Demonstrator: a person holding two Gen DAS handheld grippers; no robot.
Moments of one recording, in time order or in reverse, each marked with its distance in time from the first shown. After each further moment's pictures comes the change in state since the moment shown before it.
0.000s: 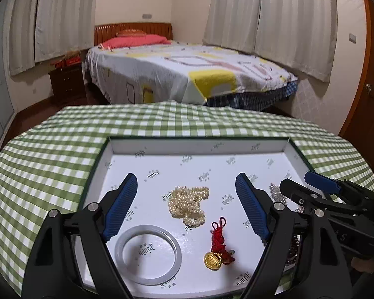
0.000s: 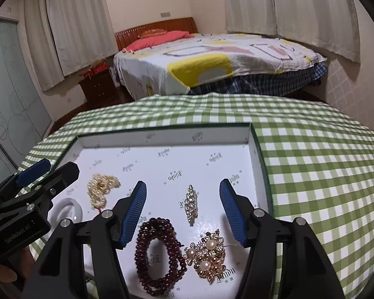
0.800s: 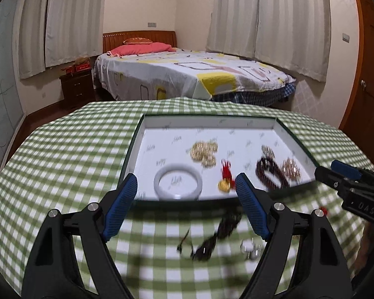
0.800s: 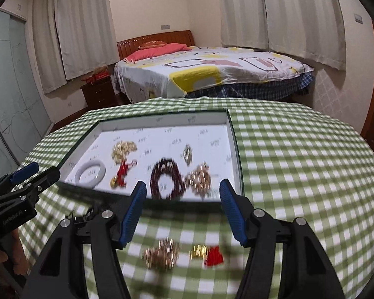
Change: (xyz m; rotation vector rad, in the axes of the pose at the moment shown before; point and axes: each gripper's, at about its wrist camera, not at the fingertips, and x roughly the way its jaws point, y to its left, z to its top) left arm -0.094 0.021 -0.067 0.019 -0.029 0.027; right arm -0.085 0.008 -0.066 -0.020 -0.066 -0.043
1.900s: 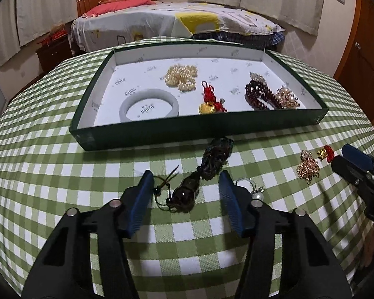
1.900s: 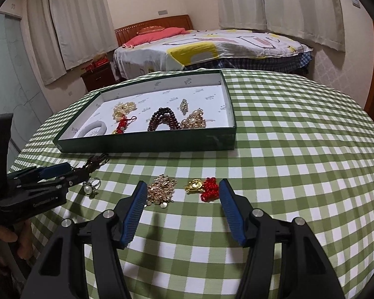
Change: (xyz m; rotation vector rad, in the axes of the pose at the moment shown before) left arm 0.042 -0.016 -0.043 0.069 0.298 -0.081; right arm -0.005 -0.008 -0.053 0.026 0.091 0.022
